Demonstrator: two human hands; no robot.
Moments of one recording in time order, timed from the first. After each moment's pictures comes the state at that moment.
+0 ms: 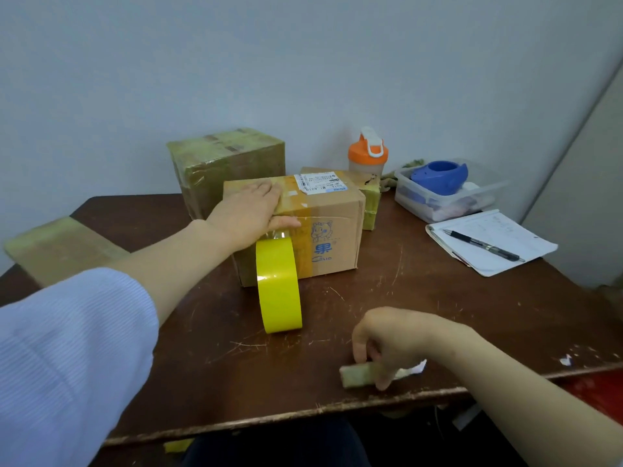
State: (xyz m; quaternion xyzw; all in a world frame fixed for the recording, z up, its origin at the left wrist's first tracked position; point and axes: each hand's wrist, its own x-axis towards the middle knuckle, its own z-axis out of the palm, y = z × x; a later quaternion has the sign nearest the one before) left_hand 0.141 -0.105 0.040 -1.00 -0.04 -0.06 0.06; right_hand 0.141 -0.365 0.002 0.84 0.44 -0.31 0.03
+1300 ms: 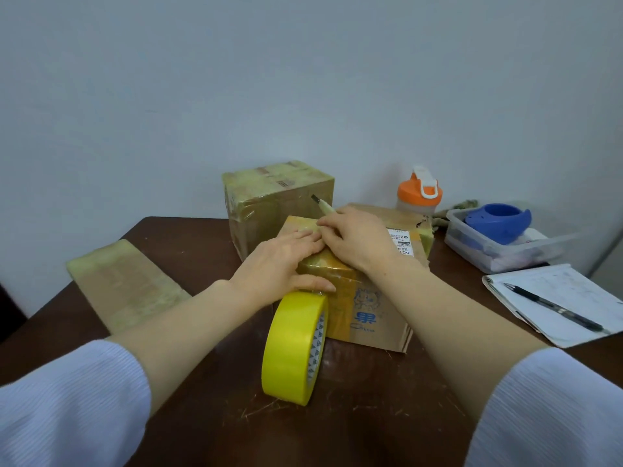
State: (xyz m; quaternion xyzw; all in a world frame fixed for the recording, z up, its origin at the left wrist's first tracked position) left_hand 0.108 -0.092 0.032 -0.97 0.05 -0.22 -0.12; right_hand 0.223 -0.208 0.055 0.86 0.45 0.14 -0.18
